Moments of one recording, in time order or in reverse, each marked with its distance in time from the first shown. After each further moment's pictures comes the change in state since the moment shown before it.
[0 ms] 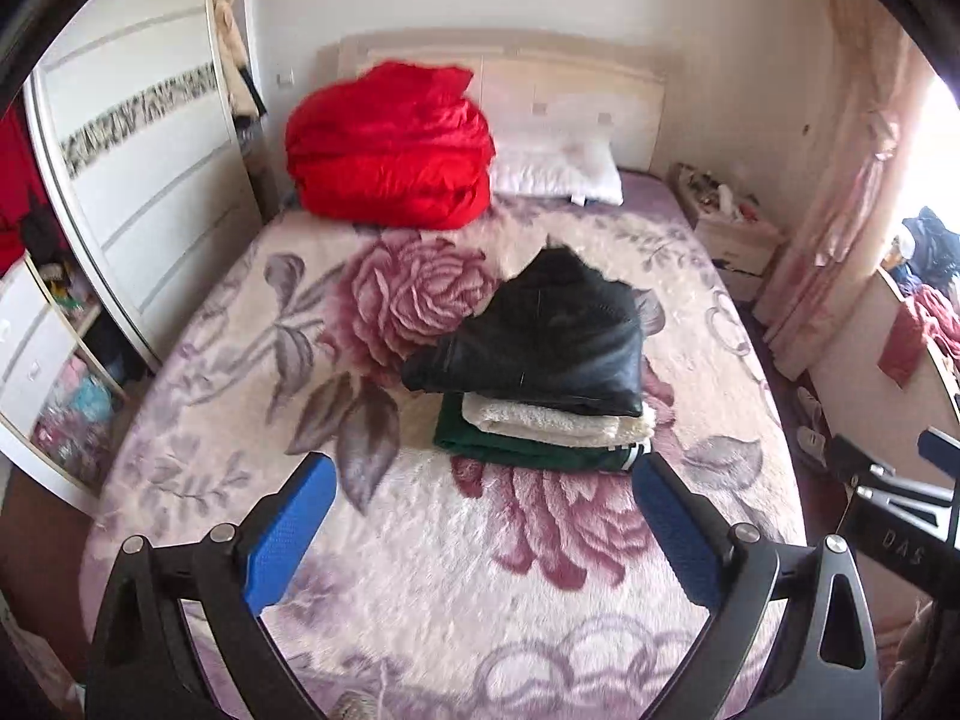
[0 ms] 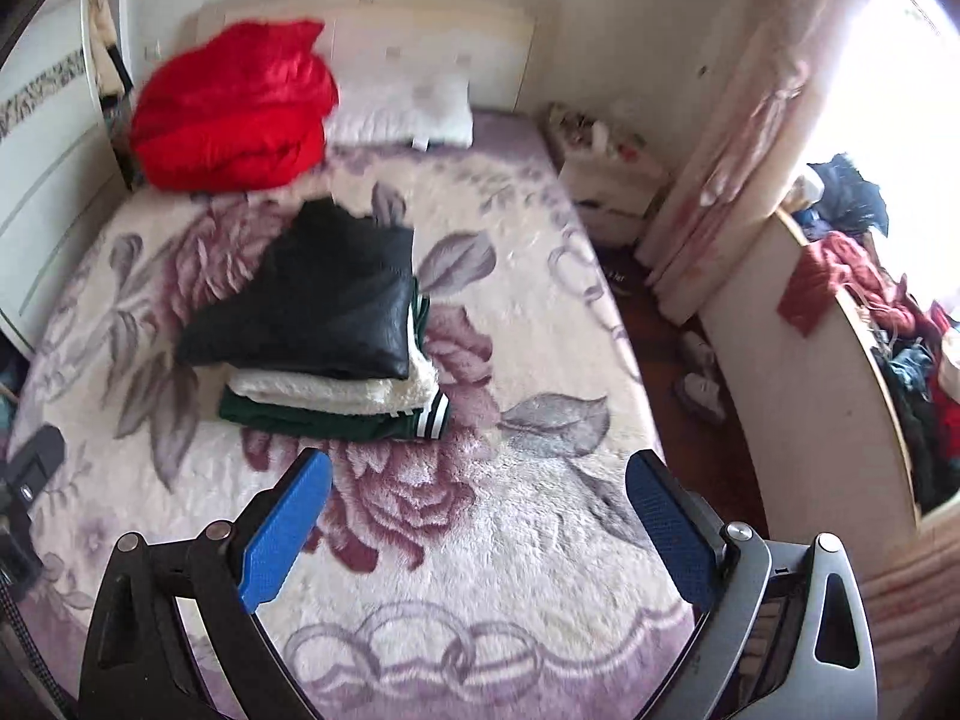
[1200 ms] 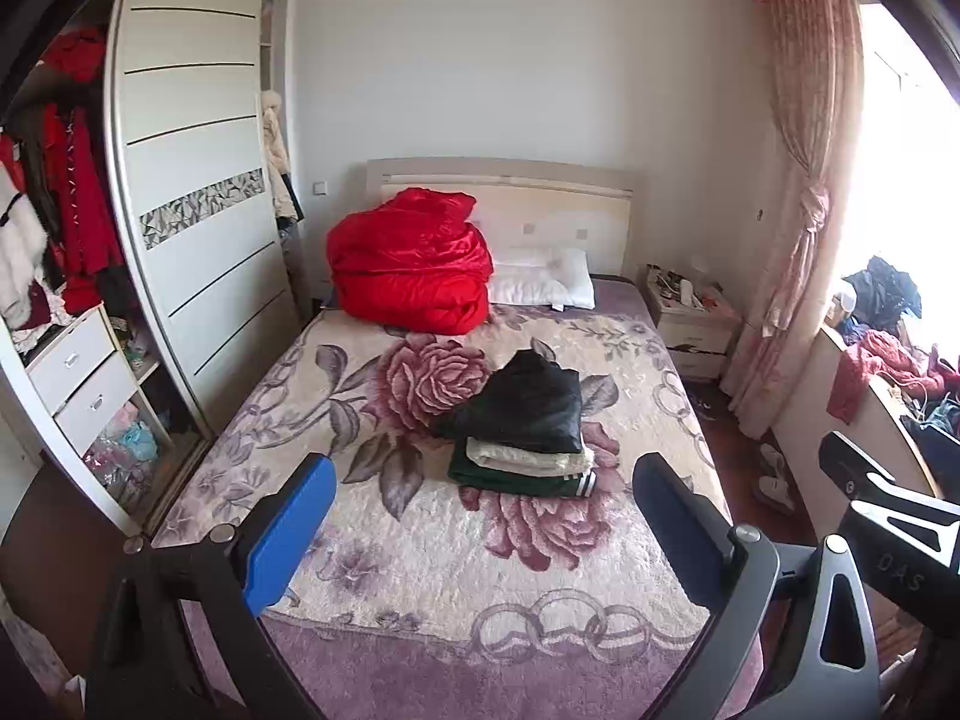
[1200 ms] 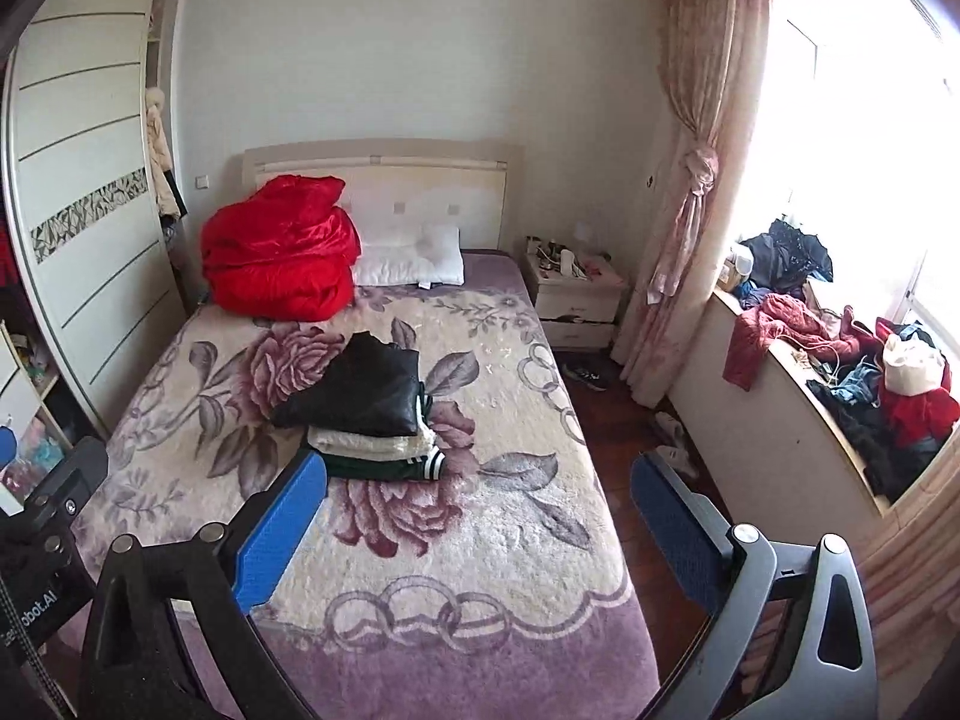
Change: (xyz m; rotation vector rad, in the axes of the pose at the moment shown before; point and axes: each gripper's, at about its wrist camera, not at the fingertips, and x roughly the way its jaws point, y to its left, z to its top) left arm -0.255 -0.018 -0.057 -0.013 -0.250 0.014; right arm -0.356 -0.105 -0.117 0.060 -0.304 0.053
